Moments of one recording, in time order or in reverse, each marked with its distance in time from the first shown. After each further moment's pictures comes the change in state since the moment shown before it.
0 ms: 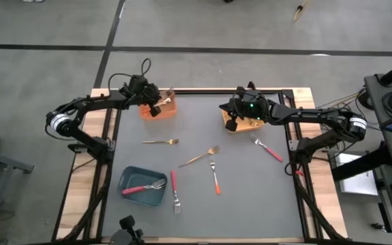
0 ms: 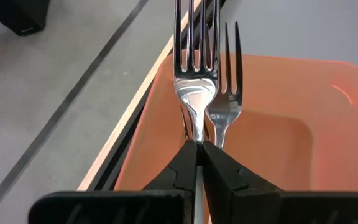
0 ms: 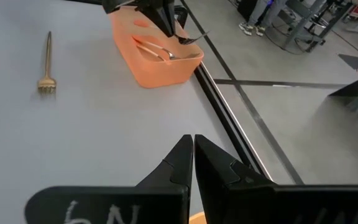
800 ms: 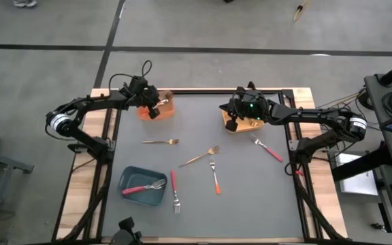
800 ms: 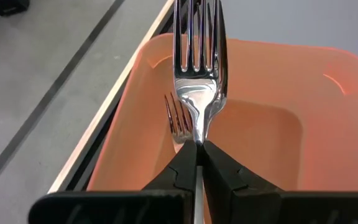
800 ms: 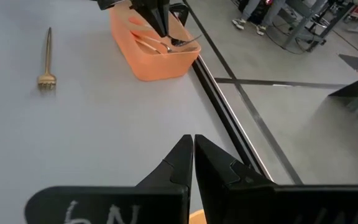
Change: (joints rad) left arm 0.002 0.000 0.000 -0.074 0.000 -0.004; right arm 0.000 0.000 0.000 -0.007 0.000 -0.010
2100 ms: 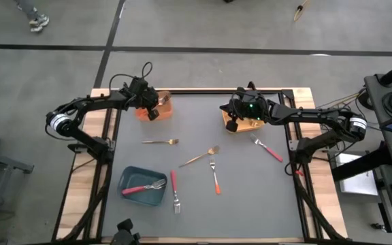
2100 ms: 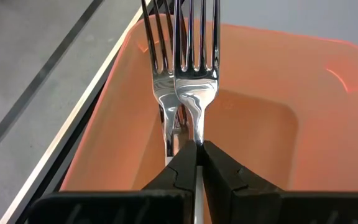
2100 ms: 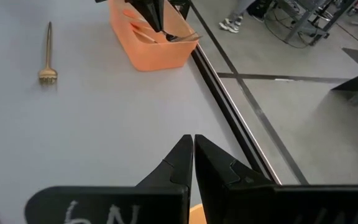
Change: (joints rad) left arm 0.000 0.000 0.000 -0.064 -0.013 -0.028; right arm 0.000 -0.001 0.000 -0.023 0.002 0.010
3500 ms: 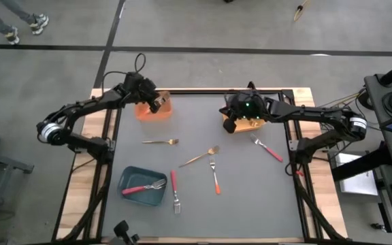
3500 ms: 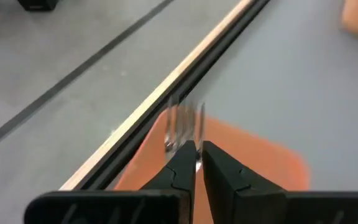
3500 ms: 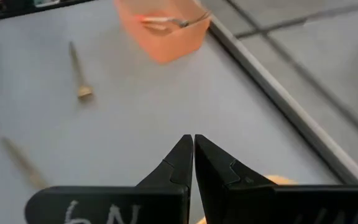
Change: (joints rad) left arm -0.031 -0.151 0.042 -0.005 0.002 -0.231; right arm 0.058 -0.002 0.150 -0.282 0.002 0.322
